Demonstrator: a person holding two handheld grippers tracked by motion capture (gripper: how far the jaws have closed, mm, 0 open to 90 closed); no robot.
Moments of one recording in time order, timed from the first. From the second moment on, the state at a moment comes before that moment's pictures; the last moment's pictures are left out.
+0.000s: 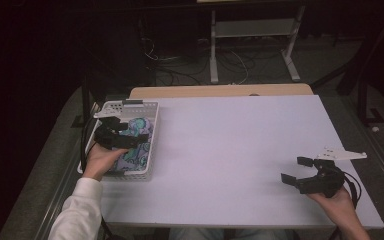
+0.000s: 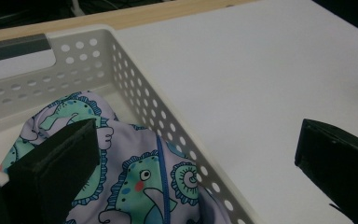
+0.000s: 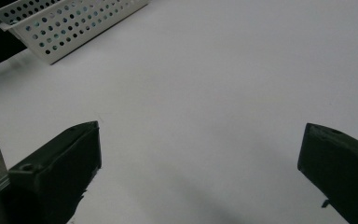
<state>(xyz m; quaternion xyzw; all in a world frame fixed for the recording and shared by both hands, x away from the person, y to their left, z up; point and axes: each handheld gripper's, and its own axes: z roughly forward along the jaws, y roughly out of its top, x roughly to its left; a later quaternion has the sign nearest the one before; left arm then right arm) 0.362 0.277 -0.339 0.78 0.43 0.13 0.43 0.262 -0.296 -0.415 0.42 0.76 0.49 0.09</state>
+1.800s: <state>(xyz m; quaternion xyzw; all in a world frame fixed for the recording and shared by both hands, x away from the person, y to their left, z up) 0.420 0.273 -0.406 0.85 0.50 0.04 0.19 0.263 -0.296 -0.415 0.42 0.76 0.49 0.09</state>
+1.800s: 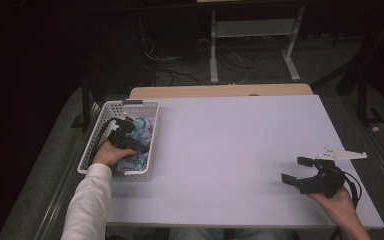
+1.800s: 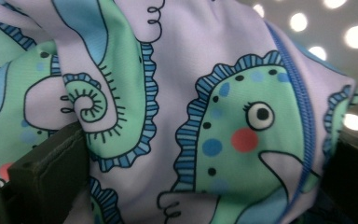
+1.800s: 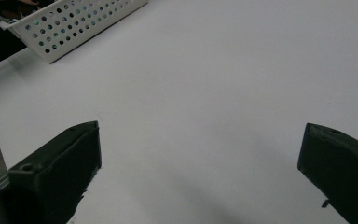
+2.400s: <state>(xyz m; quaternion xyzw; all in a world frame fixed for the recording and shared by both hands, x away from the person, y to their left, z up) 0.424 0.272 -0.409 0.83 0.53 0.05 0.14 0.263 -0.297 -0.415 0.42 0.75 0.50 0.09</state>
